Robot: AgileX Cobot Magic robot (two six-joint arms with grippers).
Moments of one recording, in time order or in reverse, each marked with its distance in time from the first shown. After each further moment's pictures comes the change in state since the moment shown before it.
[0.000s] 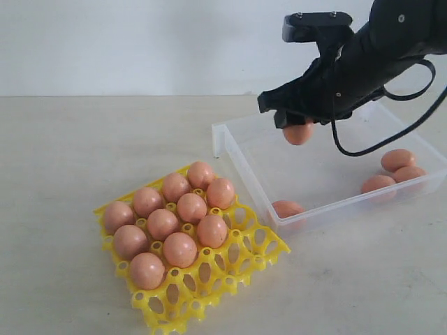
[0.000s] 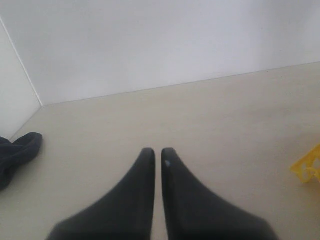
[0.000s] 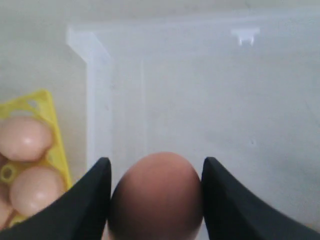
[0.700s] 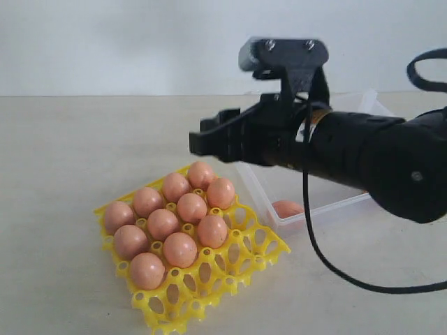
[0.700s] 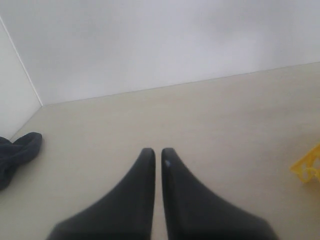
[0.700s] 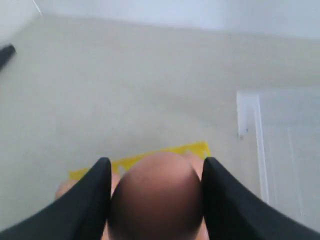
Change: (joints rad) left arm 0.000 0.000 0.000 0.000 0.000 0.000; right arm 0.347 -0.207 0.452 0.093 -0.787 0.078
